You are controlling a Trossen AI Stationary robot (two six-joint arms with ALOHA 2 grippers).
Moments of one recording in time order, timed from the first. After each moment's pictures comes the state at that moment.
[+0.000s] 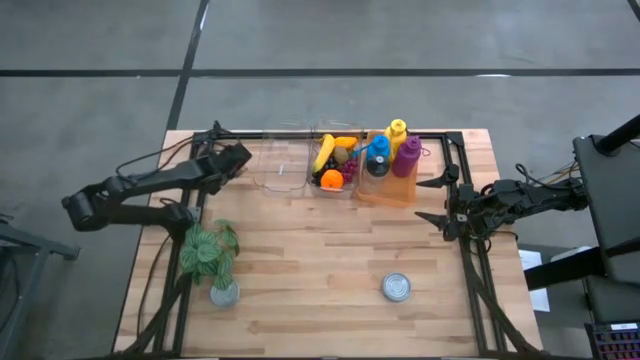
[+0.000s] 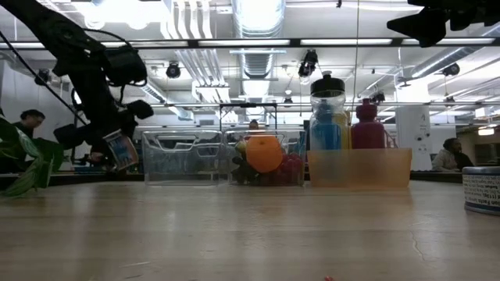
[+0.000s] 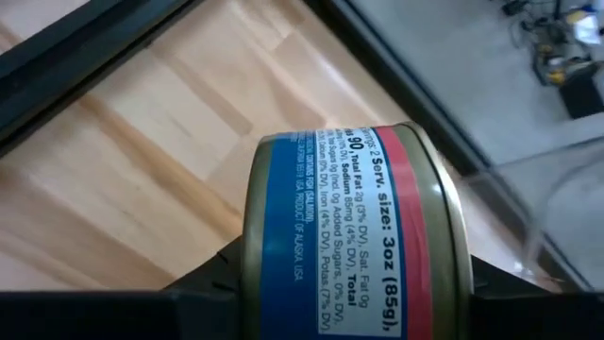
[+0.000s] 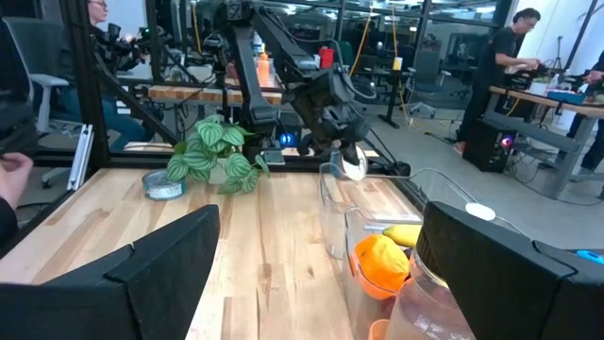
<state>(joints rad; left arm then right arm) 0.64 1.10 0.49 -0.41 -0.52 -1.53 0.24 0.24 0.40 -0.21 0.37 -0.04</state>
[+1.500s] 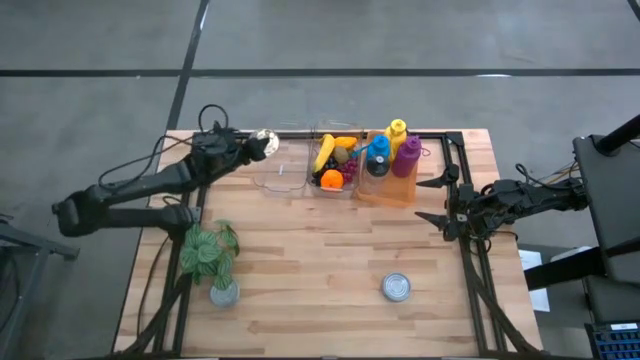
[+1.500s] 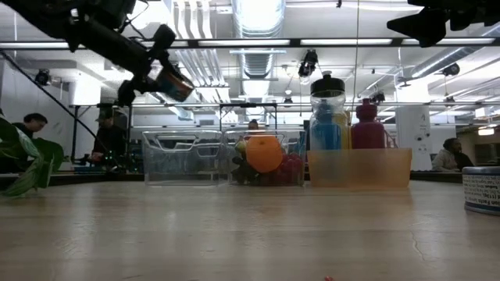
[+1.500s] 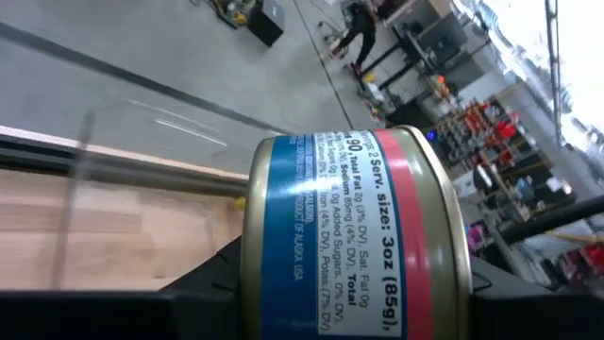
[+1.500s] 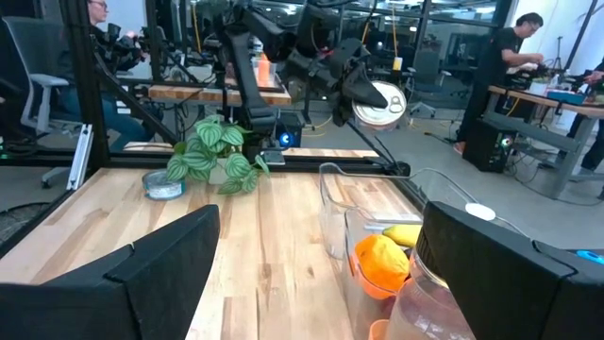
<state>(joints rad) 0.50 0.94 0.57 0.09 -0.28 -0.91 0.24 0.24 0.40 -0.21 0.37 -0.04</state>
